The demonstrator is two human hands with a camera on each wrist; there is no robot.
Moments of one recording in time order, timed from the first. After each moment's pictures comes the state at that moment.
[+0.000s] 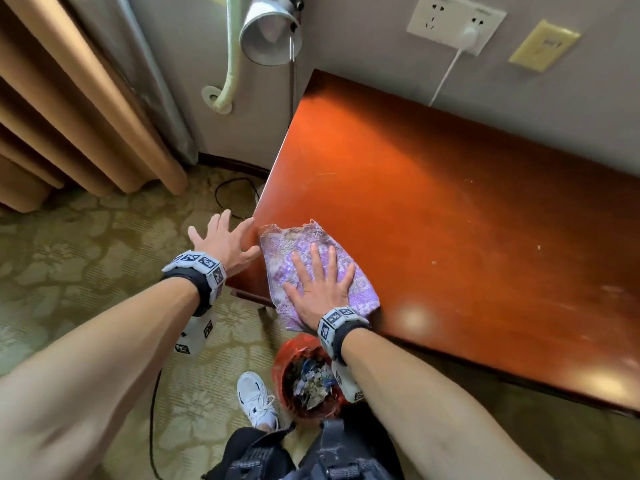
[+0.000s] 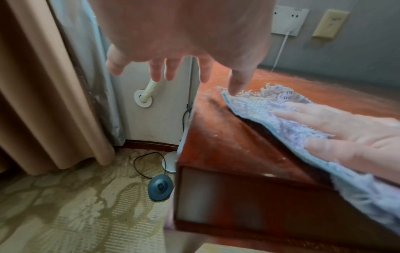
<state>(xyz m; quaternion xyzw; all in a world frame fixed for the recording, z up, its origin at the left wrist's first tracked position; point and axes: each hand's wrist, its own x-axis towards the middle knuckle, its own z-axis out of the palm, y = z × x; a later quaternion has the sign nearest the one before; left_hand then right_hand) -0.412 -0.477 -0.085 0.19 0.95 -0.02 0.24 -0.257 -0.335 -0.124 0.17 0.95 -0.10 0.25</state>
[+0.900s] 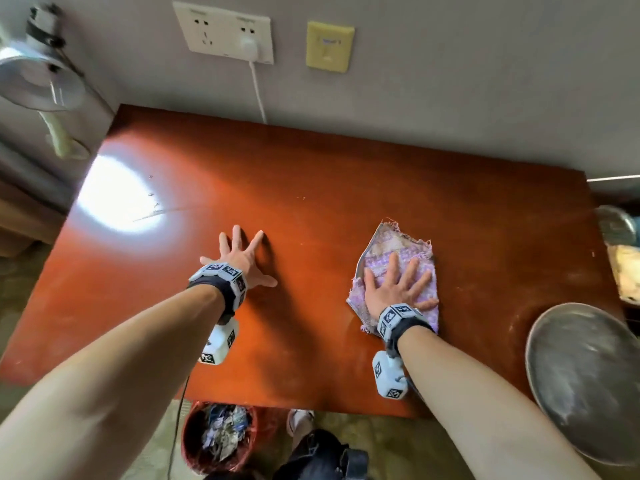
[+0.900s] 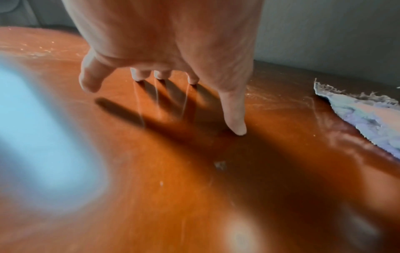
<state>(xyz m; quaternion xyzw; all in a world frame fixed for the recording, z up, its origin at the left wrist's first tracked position) -0.299 -0.088 -0.085 0.22 0.90 -0.06 0.37 -0.086 0.095 -0.116 0.56 0.78 -0.19 0.21</state>
